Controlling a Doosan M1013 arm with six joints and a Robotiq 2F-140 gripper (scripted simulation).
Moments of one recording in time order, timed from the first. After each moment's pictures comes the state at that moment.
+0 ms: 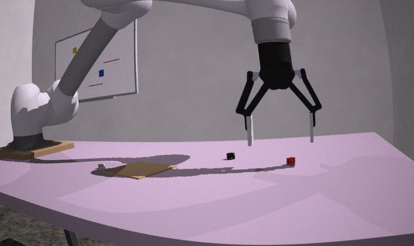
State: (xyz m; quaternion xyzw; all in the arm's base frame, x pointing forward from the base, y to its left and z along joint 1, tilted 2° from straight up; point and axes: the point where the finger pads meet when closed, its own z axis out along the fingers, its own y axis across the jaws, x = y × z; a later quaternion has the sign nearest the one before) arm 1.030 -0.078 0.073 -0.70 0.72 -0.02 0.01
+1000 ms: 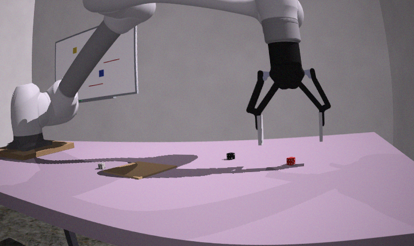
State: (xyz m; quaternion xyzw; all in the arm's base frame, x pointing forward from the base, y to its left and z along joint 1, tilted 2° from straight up) arm 1.053 -0.075 0.074 -0.70 0.72 -0.02 0.01
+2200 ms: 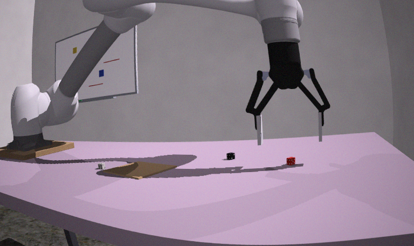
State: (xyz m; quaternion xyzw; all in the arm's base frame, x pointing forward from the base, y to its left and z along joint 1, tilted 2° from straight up) arm 1.052 -0.074 0.074 -0.70 0.72 -0.02 0.01
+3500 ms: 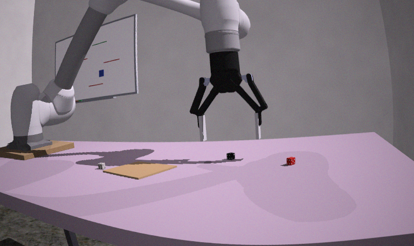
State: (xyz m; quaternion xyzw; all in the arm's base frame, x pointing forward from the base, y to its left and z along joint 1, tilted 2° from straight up) arm 0.885 0.018 0.066 -0.70 0.72 -0.02 0.01
